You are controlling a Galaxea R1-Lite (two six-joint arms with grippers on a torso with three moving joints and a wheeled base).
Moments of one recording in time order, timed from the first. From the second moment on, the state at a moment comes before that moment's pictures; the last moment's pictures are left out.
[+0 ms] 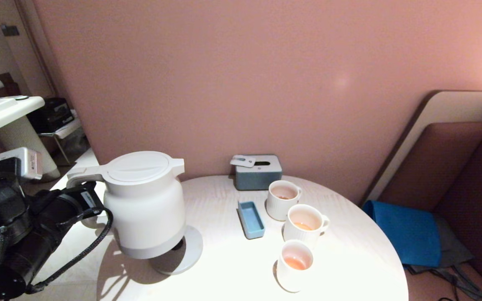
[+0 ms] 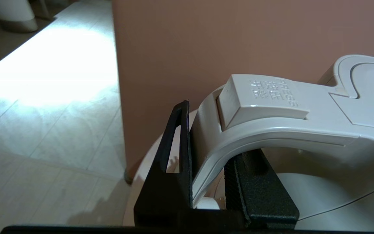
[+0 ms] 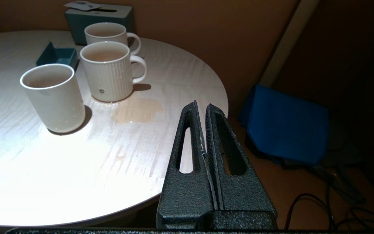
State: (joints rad) left arm -0.25 1.45 -0.35 -1.04 0.42 -0.26; right arm -0.01 0.00 0.00 0.00 0.03 -0.04
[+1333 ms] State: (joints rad) left arm -0.23 1.91 -0.41 -1.30 0.36 -0.23; right arm -0.01 0.00 0.00 0.00 0.03 -0.04
